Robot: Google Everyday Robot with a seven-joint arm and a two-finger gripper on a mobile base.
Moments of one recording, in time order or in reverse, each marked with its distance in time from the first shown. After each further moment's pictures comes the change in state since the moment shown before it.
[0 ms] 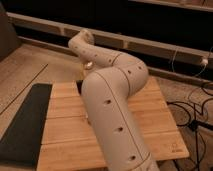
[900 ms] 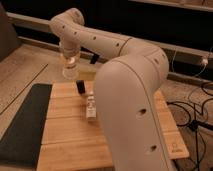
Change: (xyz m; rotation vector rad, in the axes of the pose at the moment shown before) arm 0.036 0.099 -0.151 -0.272 0.105 -0.269
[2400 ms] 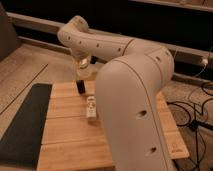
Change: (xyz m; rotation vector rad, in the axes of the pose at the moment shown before) arm 0.014 -0.065 0.039 0.215 -0.038 0.059
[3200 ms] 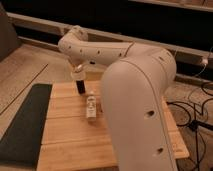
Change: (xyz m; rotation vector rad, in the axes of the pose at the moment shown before) arm -0.007 0.037 0.019 -0.079 -0.102 0.050
